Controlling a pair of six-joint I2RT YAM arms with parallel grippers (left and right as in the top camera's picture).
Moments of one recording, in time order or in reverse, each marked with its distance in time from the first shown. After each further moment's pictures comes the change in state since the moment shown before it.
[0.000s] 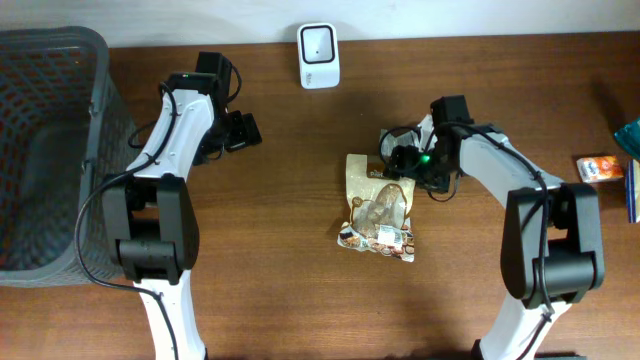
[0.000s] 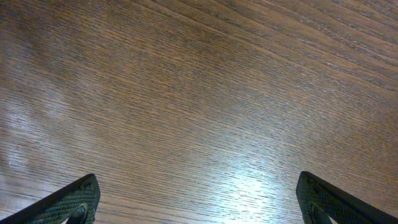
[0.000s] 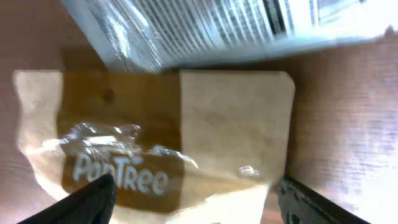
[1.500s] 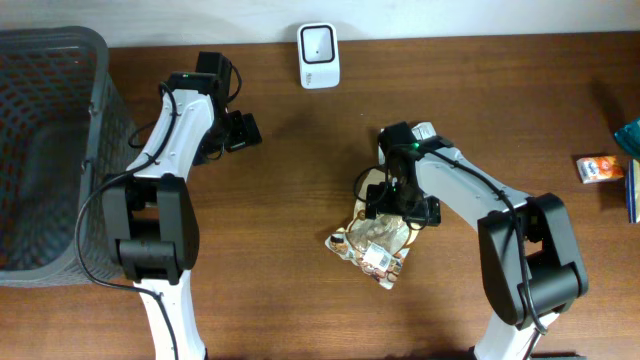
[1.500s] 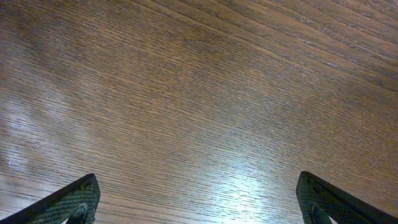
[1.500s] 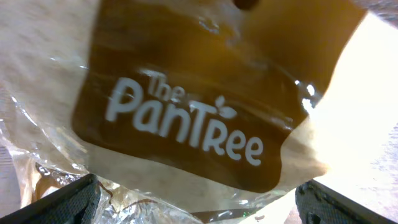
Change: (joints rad) left arm 0.000 0.000 0.000 0.000 0.000 0.000; right arm 0.242 -0.061 -0.056 -0.224 0.285 0.165
